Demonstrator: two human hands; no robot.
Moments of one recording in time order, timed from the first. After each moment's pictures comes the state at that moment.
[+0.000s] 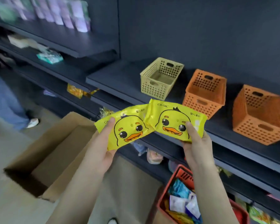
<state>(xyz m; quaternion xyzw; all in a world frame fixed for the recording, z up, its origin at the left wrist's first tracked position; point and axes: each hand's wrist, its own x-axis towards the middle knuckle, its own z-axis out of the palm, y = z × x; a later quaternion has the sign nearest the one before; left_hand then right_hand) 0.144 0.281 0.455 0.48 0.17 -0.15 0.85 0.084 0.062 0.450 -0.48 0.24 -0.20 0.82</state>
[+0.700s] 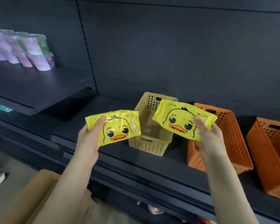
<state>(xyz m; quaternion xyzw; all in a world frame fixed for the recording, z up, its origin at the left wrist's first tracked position) 0.466 0.188 0.471 0.62 0.10 -0.10 0.78 0.344 -0.065 0.485 -0.57 0.32 -0.28 0.70</state>
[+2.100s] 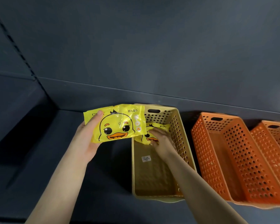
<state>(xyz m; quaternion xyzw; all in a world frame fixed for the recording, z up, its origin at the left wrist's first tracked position) 0.712 0.110 0.423 0.54 0.03 -0.37 0.76 0.562 -0.086 0.354 -0.88 0.36 0.01 0.30</state>
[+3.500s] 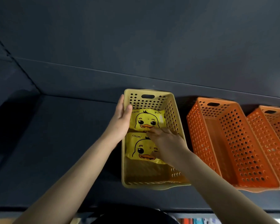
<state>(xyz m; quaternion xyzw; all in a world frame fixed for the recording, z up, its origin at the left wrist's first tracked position) 0.661 0.033 0.401 0.77 -0.21 -0.33 0.50 0.515 -0.069 0.407 -0.96 0.19 0.20 0.07</state>
